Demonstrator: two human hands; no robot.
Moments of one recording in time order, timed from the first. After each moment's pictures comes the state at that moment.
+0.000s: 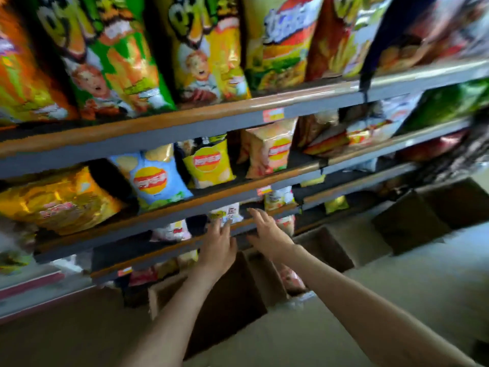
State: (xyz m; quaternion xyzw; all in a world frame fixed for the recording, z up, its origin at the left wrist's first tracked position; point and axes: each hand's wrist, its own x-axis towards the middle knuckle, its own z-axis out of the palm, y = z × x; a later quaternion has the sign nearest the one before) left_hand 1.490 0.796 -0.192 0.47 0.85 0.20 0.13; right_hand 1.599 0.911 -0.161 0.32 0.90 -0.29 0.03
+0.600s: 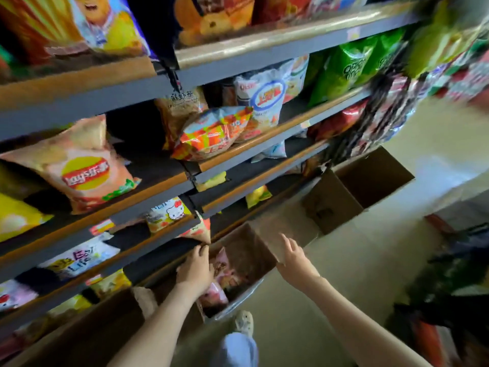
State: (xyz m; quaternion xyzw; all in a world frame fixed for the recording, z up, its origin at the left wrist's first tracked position) left_hand 1.699 1.080 -0.311 0.48 0.82 0.02 0.32; right_hand 1.933 1.180 -0.256 0.53 0.79 -0.28 0.11
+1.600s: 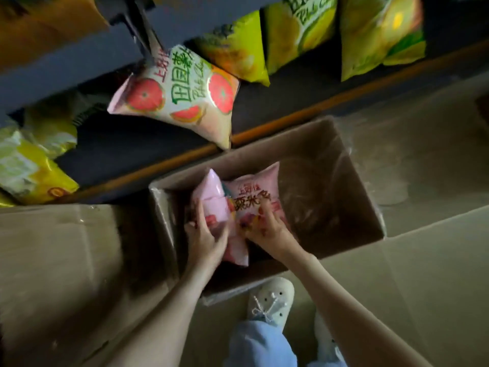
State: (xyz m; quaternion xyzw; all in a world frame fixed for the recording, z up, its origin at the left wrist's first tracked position) left_hand 1.738 1.101 -0.815 0.09 0.93 0.18 0.32; right_hand 1.855 1.216 -0.830 0.39 0.68 -0.61 0.10
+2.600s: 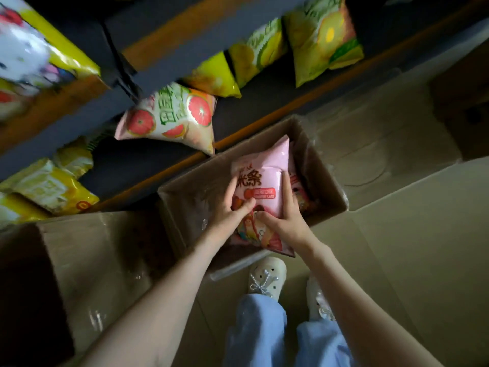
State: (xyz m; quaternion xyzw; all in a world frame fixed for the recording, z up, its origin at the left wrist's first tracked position) left_hand 1.772 1.177 -0.708 0.17 0.79 0.31 0.50; right_hand 1.916 1.252 -0.734 0.44 0.55 -0.70 -0.07
